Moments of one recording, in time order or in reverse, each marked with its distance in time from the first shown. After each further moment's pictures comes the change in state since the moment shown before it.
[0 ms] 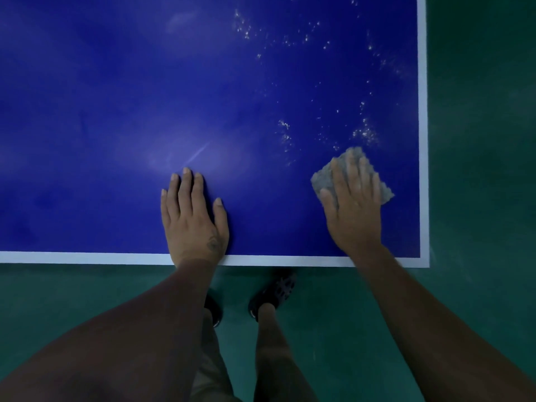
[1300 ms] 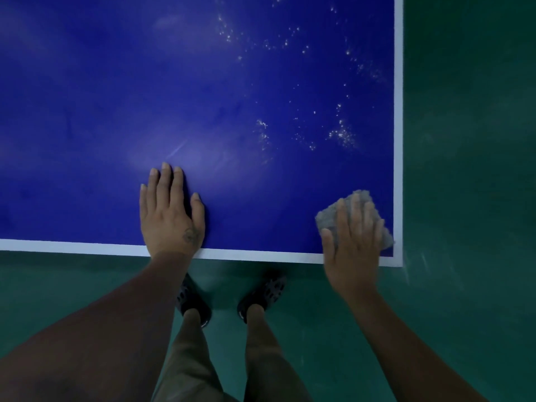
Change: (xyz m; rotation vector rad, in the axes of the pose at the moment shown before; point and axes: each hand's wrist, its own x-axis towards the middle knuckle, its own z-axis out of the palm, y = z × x) left_hand -0.001 0.001 -0.004 0.051 0.011 -0.004; right_hand -0.086 0.043 0.002 -0.061 -0.010 0.078
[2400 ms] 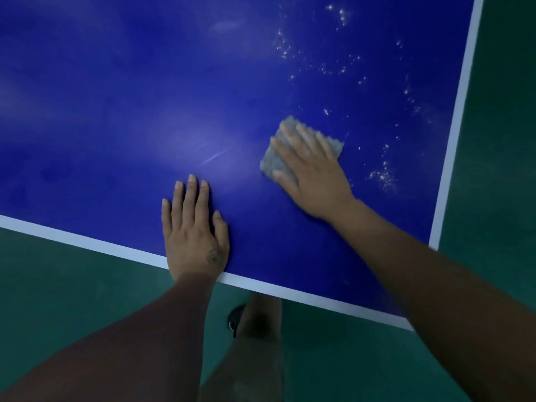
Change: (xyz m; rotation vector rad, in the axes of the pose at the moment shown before) left_hand -0.009 0.023 0.009 -0.067 0.041 -0.159; right_hand 0.213 -0.122 -0.021 0.000 -0.061 -0.741
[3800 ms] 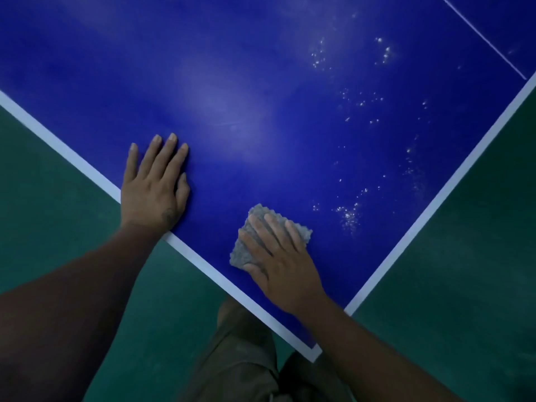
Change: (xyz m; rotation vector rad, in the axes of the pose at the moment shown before) left_hand -0.010 0.013 -0.005 0.159 0.029 -0.065; right_hand -0.139 0.029 0.006 0.018 -0.187 -0.472
